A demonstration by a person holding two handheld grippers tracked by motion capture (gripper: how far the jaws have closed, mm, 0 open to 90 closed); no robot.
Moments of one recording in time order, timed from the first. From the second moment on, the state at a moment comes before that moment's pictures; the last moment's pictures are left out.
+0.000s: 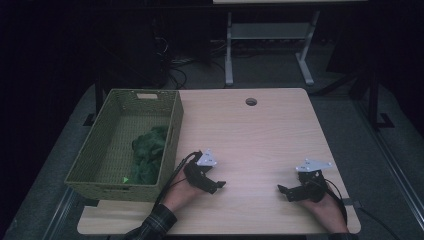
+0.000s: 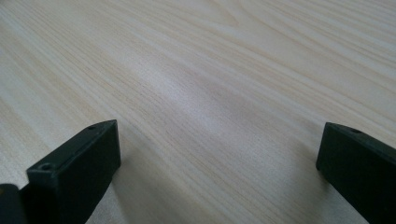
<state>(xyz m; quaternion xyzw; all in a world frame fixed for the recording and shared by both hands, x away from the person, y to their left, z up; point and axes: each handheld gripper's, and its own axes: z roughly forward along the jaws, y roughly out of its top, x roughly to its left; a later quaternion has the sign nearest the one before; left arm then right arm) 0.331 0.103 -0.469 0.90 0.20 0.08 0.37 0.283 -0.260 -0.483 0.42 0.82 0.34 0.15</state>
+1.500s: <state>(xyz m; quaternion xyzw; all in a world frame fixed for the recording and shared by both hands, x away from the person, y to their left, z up) 0.329 0.108 -0.415 0.90 0.21 0.06 0.38 0.283 -0.260 -0.484 0.42 0.82 0.34 0.15</state>
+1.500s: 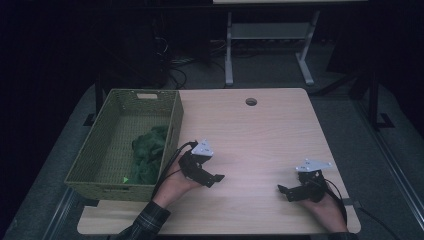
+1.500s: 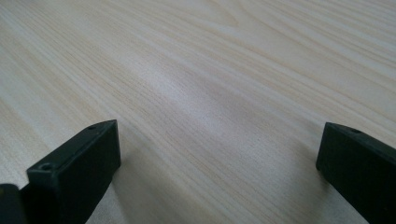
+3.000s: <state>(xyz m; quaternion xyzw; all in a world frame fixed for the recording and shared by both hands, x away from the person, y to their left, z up) 0.351 0.140 -0.350 0.89 0.21 0.05 0.39 0.284 -0.260 -0.484 0.42 0.82 0.34 0.16</state>
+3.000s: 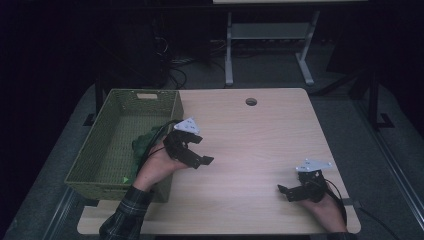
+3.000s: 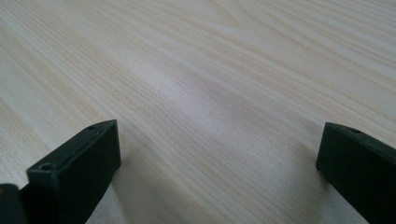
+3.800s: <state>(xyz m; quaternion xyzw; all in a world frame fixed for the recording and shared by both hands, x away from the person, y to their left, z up) 0.354 0.183 -0.338 0.88 0.25 0.08 0.39 0.284 -0.260 -0.484 0.43 0.82 0.34 0.16</state>
